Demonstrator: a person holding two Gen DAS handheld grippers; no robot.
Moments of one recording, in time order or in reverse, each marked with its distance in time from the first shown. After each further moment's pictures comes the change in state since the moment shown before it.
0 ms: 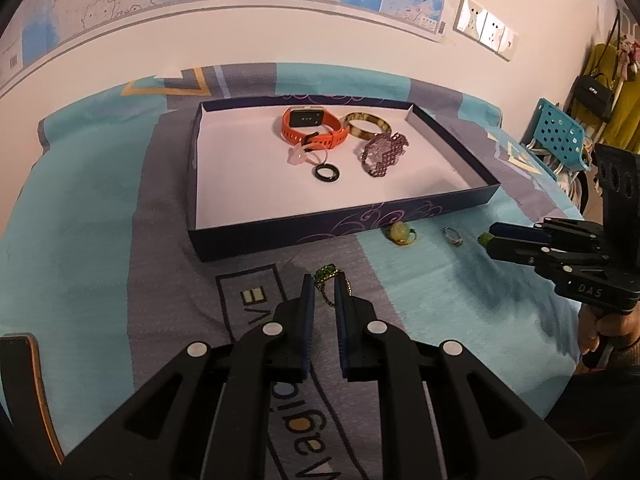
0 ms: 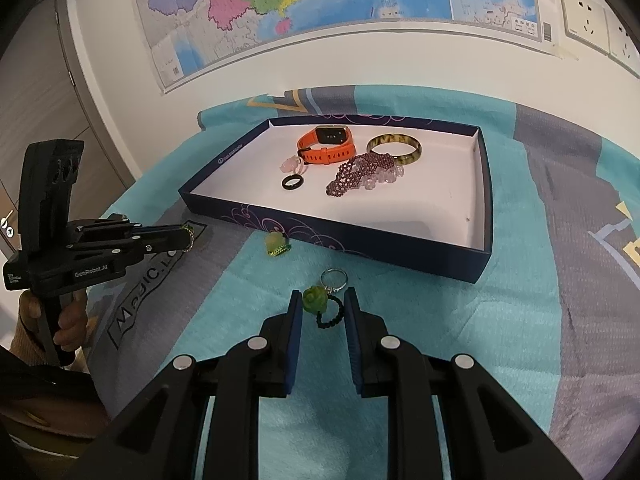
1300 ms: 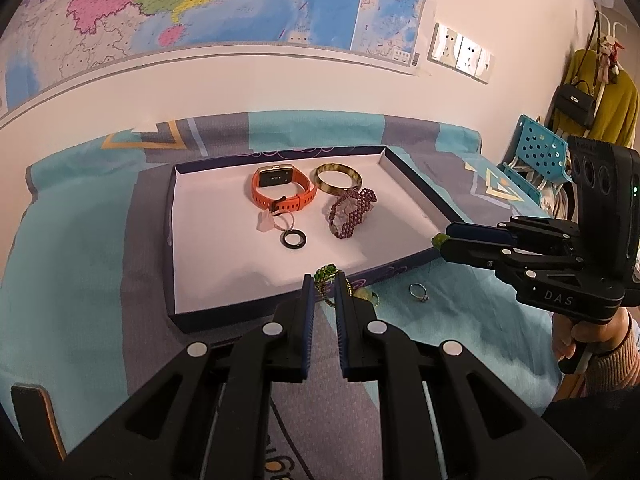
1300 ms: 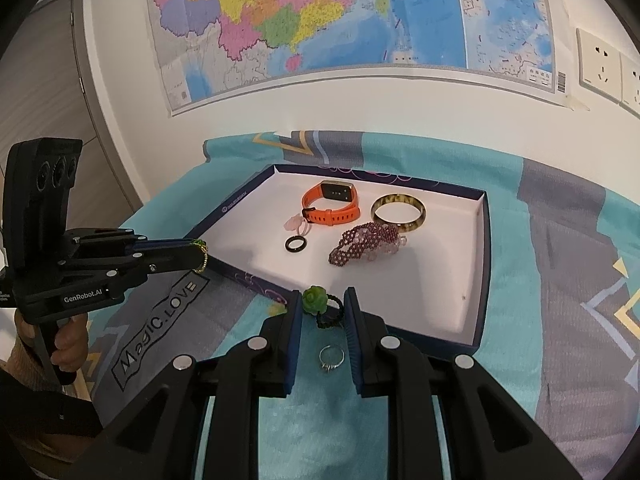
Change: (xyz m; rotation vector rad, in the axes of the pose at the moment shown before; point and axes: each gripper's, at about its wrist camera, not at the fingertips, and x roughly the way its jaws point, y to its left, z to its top) left arm -0.013 -0.021 0.036 0.047 -0.093 -0.039; right arm -0.005 0.000 0.041 -0.051 -0.094 0.001
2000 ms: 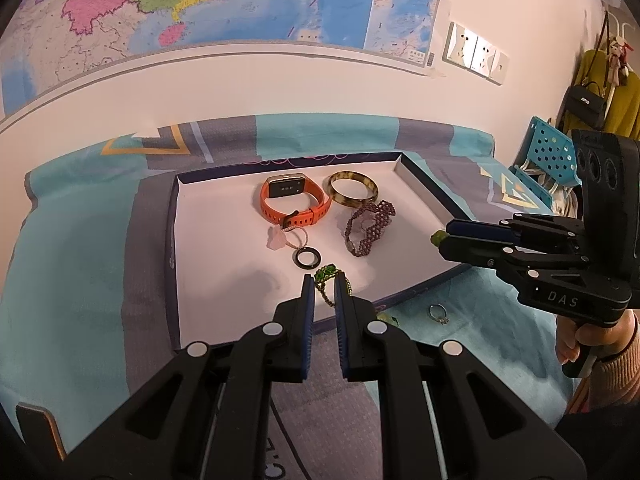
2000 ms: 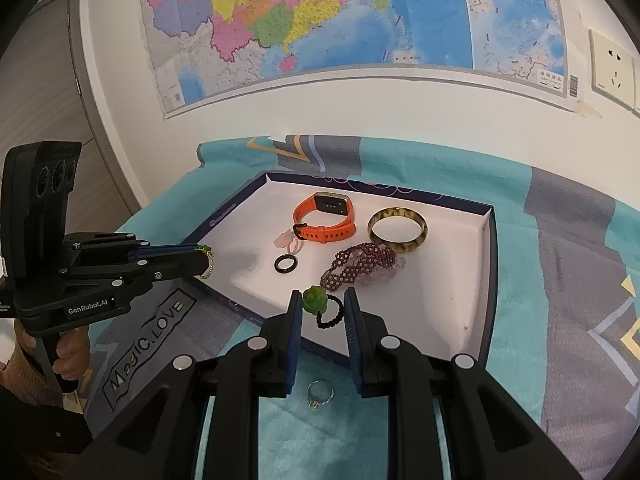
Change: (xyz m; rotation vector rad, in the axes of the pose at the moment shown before) left arm 0.020 0.009 0.018 -0.005 0.009 0.027; right arm 0.019 -0.008 0.019 -0.001 0.009 0.001
